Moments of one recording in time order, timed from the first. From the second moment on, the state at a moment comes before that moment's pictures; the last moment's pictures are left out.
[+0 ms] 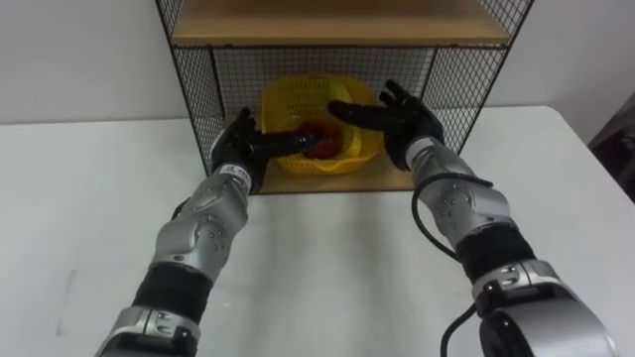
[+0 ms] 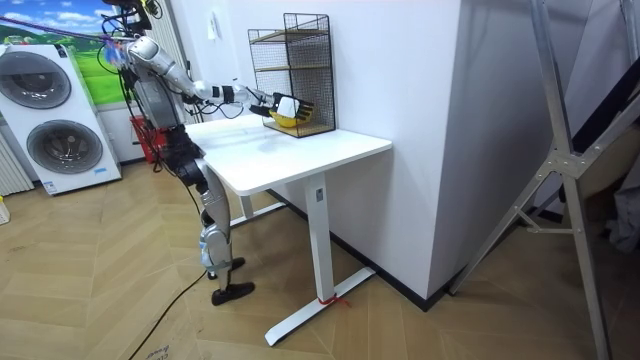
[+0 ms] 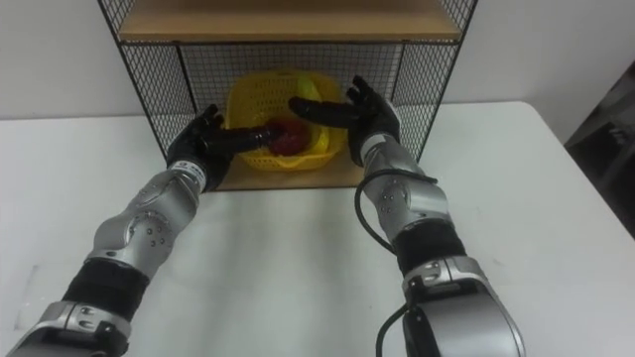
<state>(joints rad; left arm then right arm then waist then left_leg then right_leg) -0.52 0.02 0.00 0.60 -0.54 0.24 0.19 -0.68 -0.10 0.01 0.82 0.55 0.20 -0.12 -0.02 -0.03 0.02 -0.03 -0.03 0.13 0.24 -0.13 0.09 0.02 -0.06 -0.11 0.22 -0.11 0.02</state>
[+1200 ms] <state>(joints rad) -0.09 0.11 -0.03 0.00 -0.31 0.23 0.02 -0.09 -0.18 0.02 0.05 0.17 0.17 -0.04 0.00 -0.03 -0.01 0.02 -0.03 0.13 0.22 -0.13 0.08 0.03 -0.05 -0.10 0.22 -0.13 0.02</state>
